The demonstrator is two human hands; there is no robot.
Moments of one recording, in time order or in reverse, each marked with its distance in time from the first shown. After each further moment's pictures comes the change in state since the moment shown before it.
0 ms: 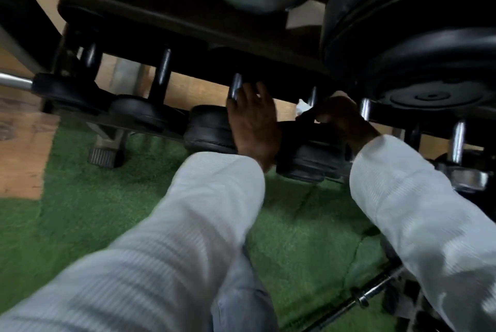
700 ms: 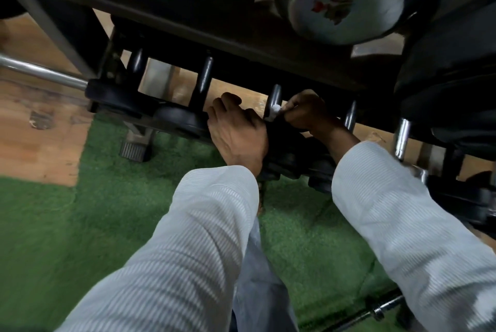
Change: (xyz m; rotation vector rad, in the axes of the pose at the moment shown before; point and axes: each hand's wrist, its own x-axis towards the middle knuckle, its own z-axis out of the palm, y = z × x) left_hand 0.013 -0.091 -0.016 -0.404 0.225 -0.424; right_hand 0.028 -0.093 0.089 -0.002 -0.096 -0.129
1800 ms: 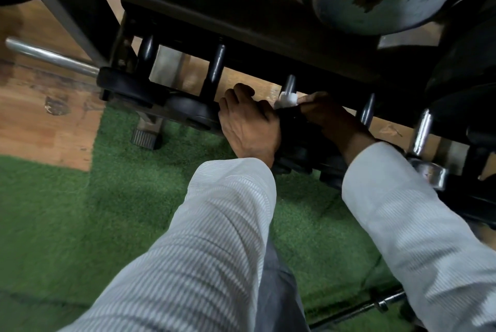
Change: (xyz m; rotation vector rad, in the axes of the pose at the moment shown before) left_hand 0.000 0.002 0.001 -0.005 -0.004 -0.014; right_hand -0.003 0.014 0.012 0.282 -0.071 0.109
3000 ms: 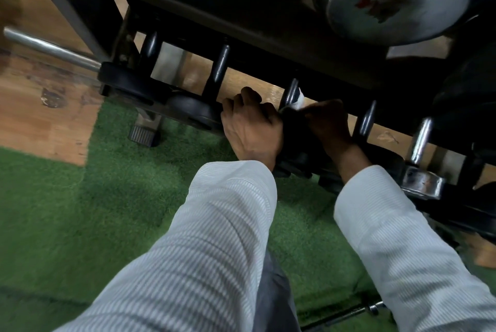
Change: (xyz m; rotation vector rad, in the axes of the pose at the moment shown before) left_hand -0.001 -0.004 0.003 0.067 -0.027 0.011; right_hand 0.000 0.018 0.004 -0.313 0.258 -0.295
